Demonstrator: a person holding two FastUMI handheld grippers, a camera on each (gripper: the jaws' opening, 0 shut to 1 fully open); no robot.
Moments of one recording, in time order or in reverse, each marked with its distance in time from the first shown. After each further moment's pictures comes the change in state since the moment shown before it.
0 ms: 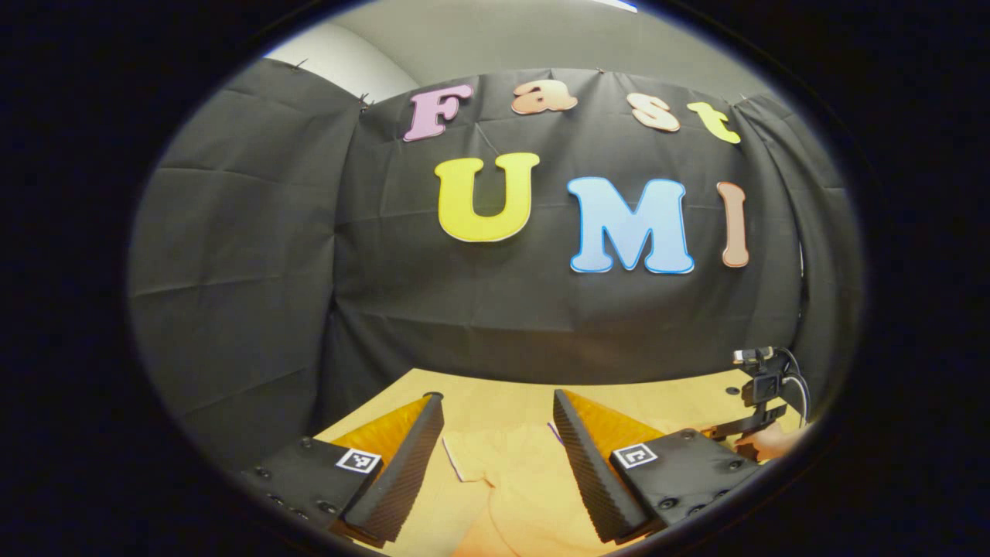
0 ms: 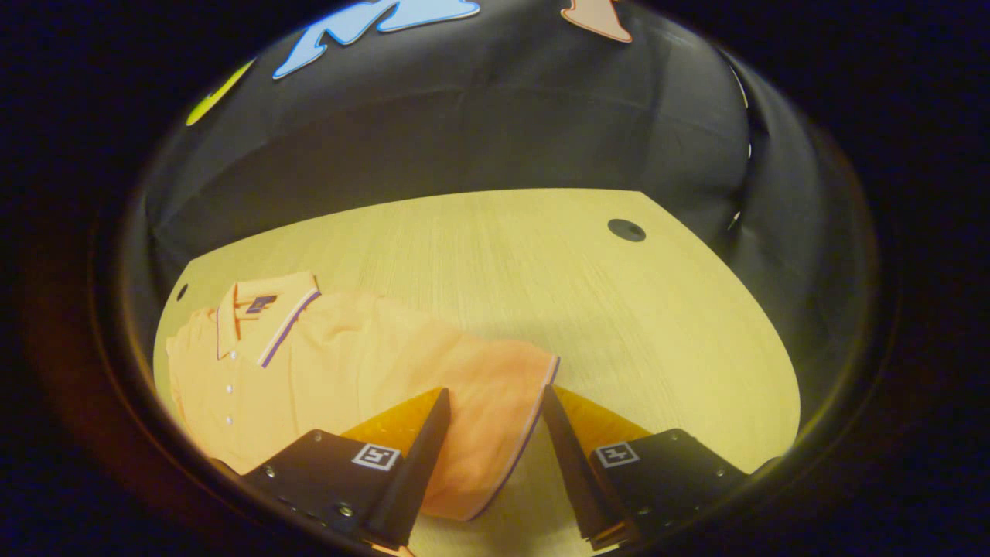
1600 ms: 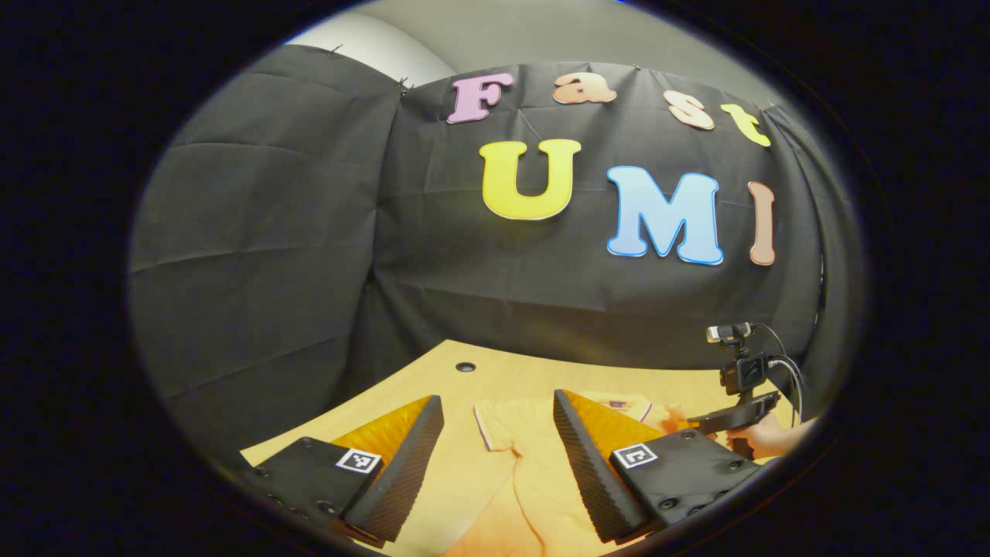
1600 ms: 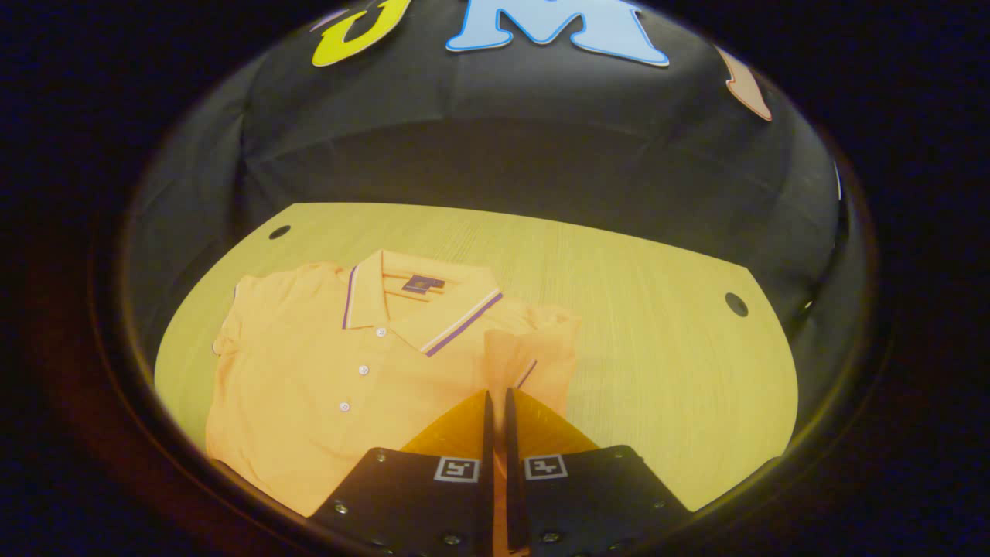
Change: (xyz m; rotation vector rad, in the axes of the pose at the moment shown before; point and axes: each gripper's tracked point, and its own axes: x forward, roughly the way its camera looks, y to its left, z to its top) left arm -0.037 0.043 -0.050 -0.068 0.082 0.112; right arm -0.044 0.141 0.005 -0.309 -0.066 0.233
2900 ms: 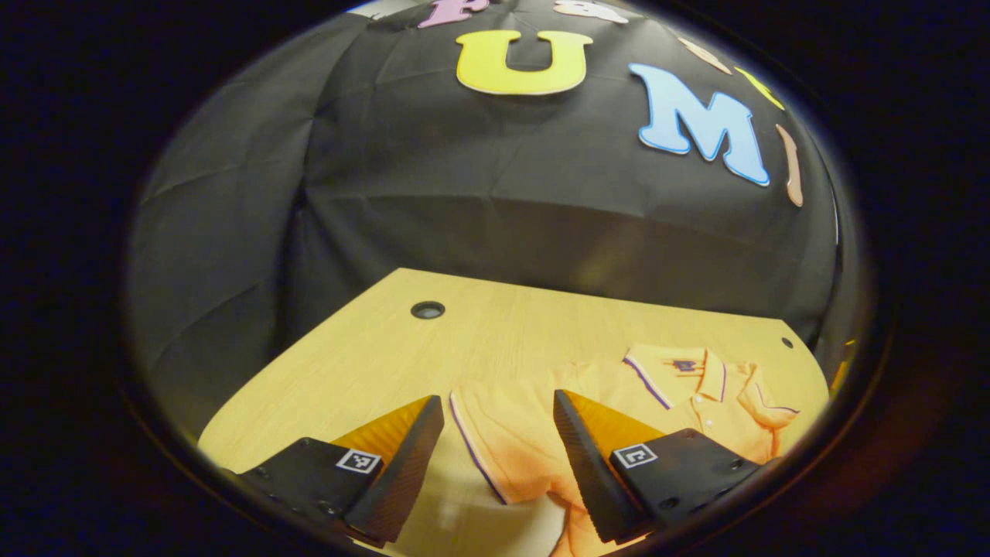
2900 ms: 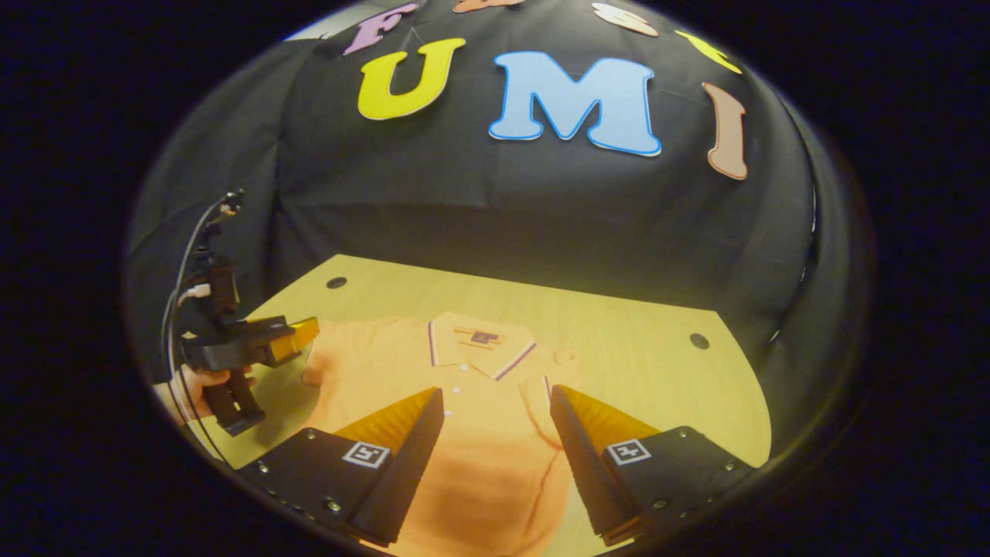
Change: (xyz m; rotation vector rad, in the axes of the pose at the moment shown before) left arm 0.286 0.025 -0.171 0.013 0.320 -0.137; right arm -0.161 0.065 0.036 -0.008 -0.240 -0.038
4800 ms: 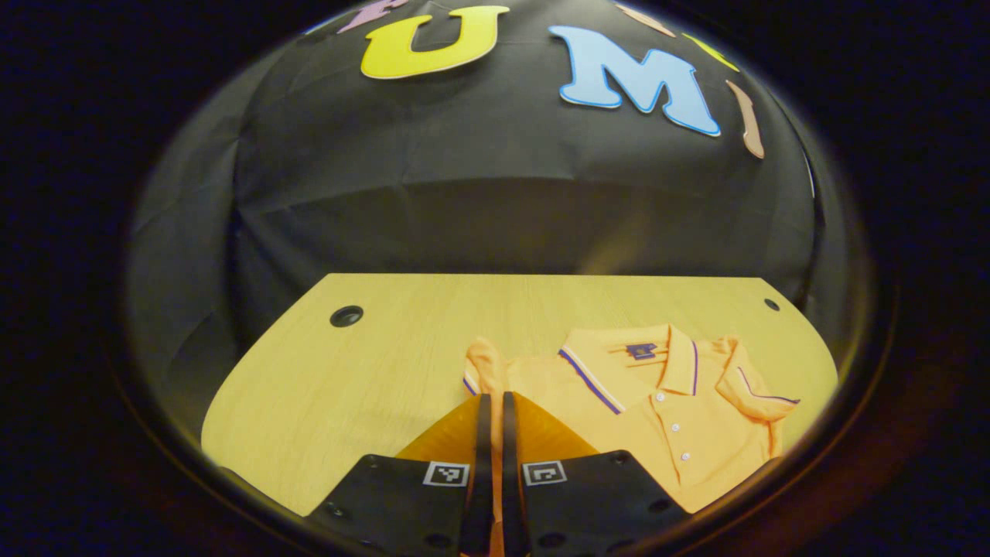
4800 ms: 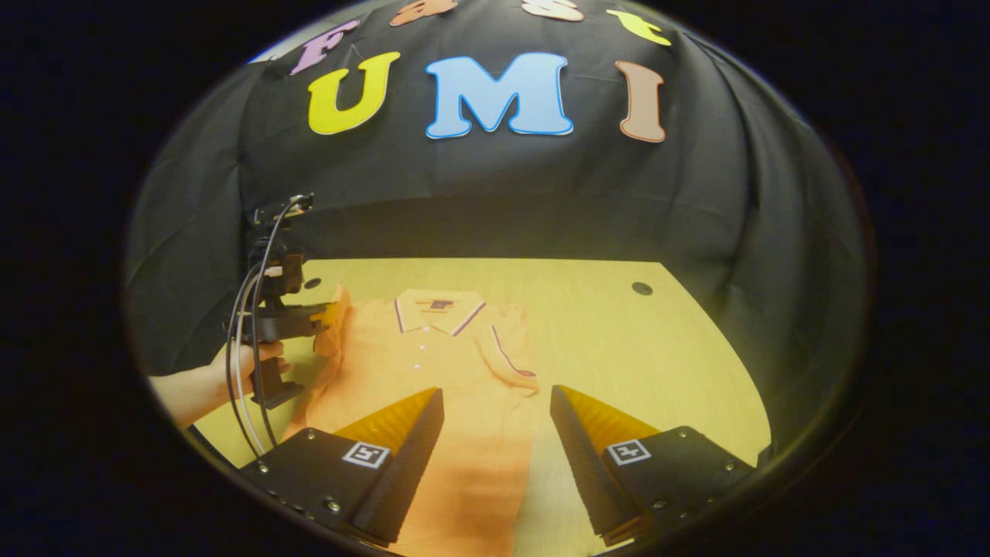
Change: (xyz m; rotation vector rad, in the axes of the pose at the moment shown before) left arm 0.028 -0.111 -0.001 0.168 0.061 -0.115; right arm -0.078 -0.045 -0.053 0.156 0.072 -0.108
